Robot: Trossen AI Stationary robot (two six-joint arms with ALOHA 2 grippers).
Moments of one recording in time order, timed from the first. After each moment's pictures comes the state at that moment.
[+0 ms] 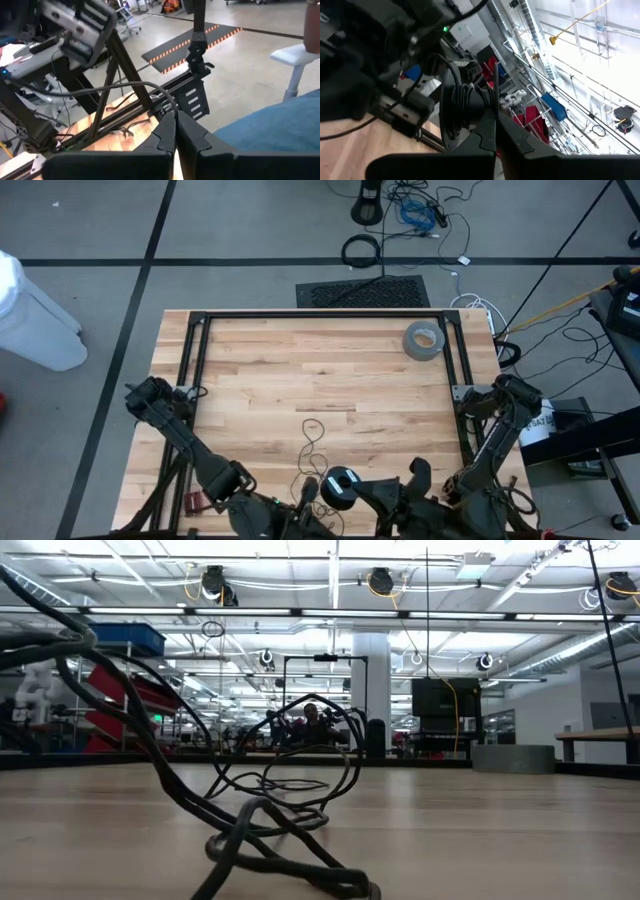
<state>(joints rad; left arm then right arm) -0.74 1.86 1.66 -0.01 -0.37 0.27 0.93 1.80 1.63 0.62 1.28 -1.29</state>
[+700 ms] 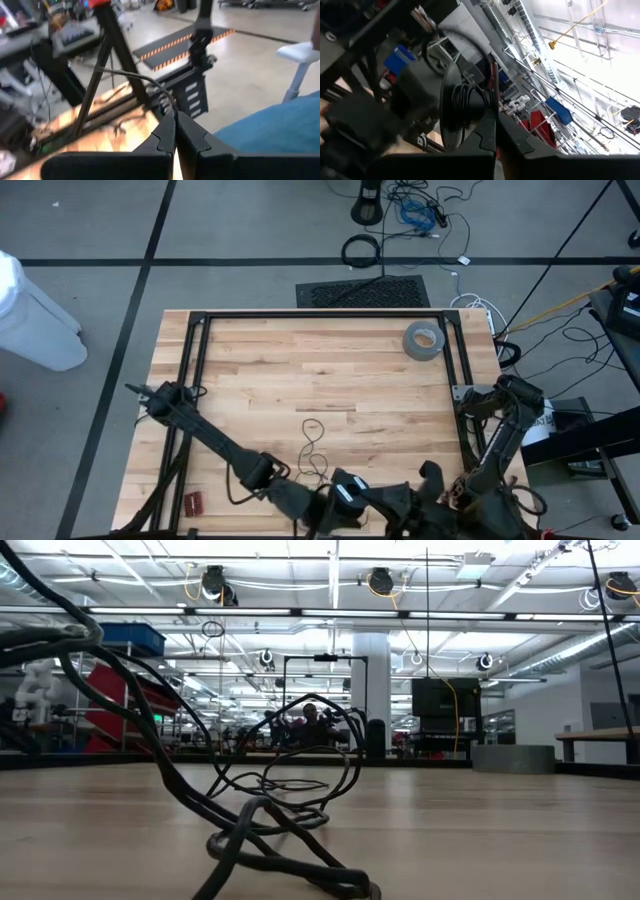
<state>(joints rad) -0.60 1.99 1.66 0.08 -0.18 0.22 0.97 1.79 1.63 0.70 1.28 -1.32</state>
